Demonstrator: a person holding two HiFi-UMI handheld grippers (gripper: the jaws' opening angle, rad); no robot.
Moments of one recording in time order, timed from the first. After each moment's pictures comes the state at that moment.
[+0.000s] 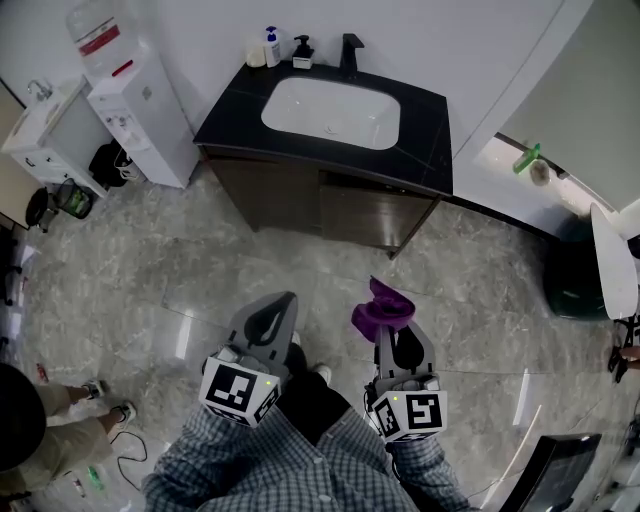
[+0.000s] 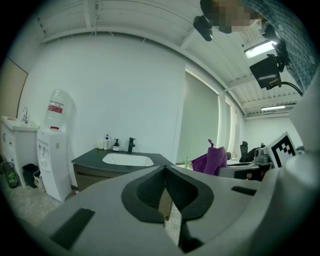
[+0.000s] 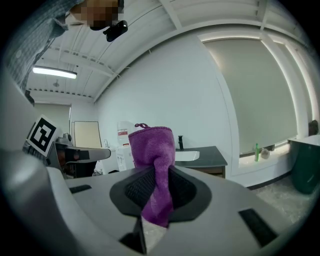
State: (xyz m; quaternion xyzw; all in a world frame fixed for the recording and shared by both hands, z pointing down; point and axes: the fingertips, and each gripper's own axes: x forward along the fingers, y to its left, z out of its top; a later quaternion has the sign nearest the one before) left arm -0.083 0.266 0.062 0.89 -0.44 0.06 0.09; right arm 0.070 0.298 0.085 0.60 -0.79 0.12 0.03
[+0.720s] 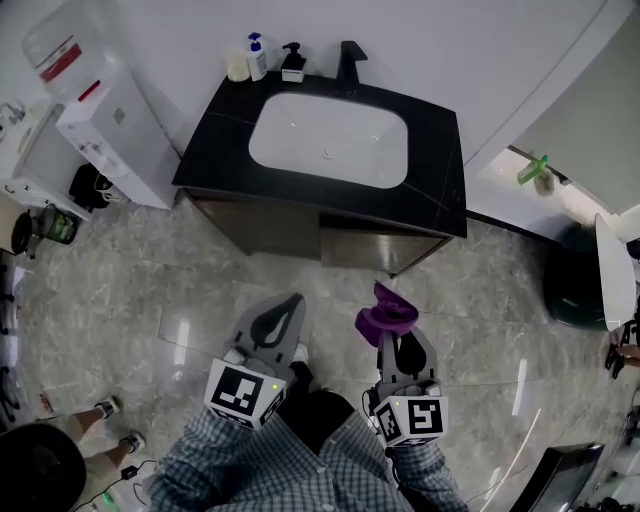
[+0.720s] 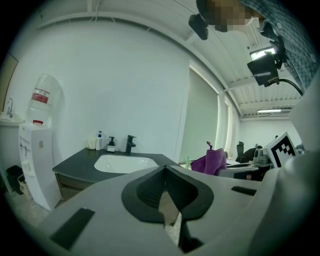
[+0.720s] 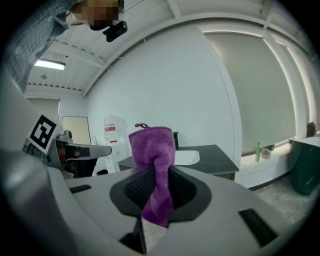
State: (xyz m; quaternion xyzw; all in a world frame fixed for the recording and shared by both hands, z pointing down) left arm -0.088 0.085 0.085 0.91 -0.40 0.07 0.10; right arm 0.058 0.131 0.112 0.63 -0.76 0.14 0.04
